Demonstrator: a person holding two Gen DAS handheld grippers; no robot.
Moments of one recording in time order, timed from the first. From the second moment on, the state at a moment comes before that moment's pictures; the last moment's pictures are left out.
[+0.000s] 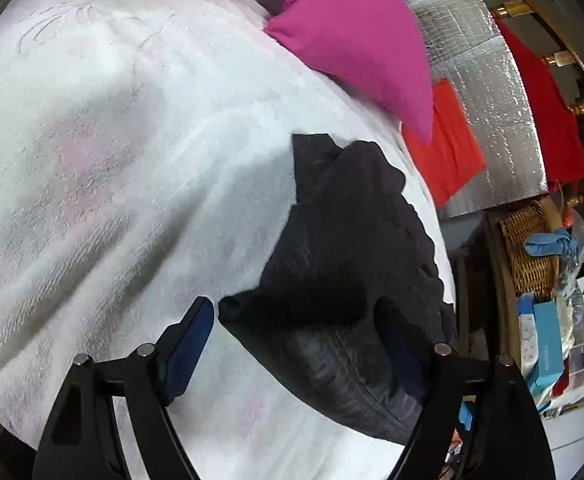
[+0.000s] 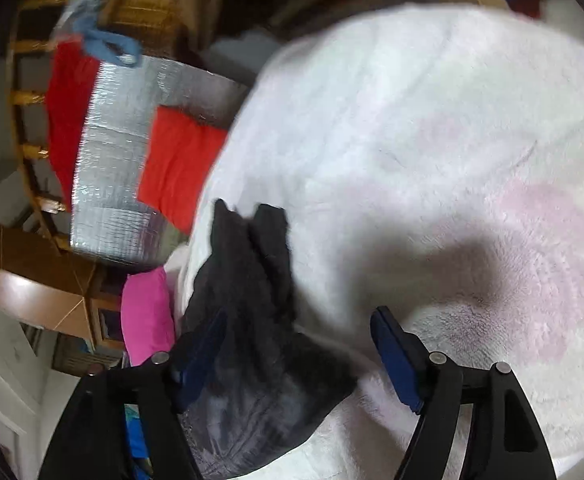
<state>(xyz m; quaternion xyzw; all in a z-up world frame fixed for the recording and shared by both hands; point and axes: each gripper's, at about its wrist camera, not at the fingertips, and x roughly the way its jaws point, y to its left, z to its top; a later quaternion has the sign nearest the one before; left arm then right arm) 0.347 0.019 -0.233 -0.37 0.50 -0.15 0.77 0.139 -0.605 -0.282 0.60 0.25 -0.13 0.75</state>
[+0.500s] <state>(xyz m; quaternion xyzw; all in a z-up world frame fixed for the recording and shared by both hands) 0.363 -0.018 -0.196 -0.29 0.44 -0.21 0.82 0.175 -0.571 -0.210 0.46 0.23 -0.11 0.85</state>
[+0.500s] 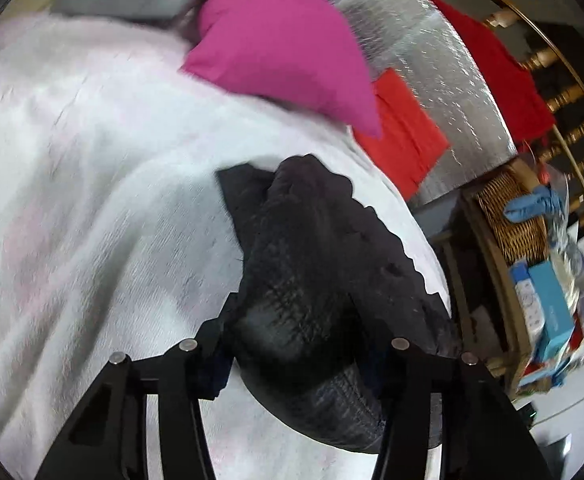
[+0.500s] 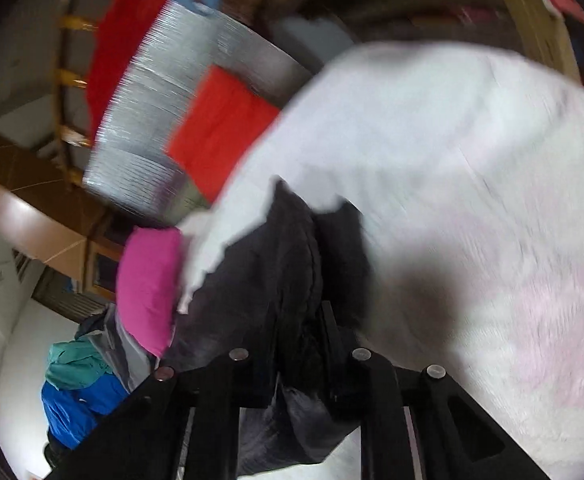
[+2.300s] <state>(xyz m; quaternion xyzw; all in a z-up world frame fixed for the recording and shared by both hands) 0.423 -0.040 -0.189 -0.18 0.50 -0.19 0.83 0.251 -0.580 -0.185 0.38 0.34 -0.11 0.85</state>
